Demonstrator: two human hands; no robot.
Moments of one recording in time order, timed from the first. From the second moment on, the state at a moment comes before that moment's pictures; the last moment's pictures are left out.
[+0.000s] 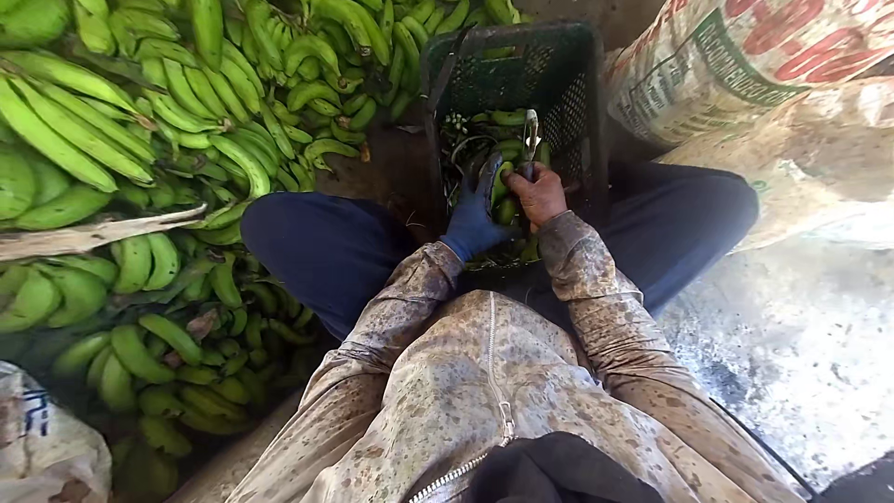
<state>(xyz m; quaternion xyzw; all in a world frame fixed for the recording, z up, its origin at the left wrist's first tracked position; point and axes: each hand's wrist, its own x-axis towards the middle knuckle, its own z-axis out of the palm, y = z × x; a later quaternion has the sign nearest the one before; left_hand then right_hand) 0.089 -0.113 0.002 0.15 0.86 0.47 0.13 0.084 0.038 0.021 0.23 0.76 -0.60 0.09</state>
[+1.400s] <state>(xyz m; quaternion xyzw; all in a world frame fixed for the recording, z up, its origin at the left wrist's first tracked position) 0.032 -0.217 0.020 -0.32 0.54 0.77 0.13 -0.118 -0.065 -0.010 0.26 0.84 -0.44 0.17</state>
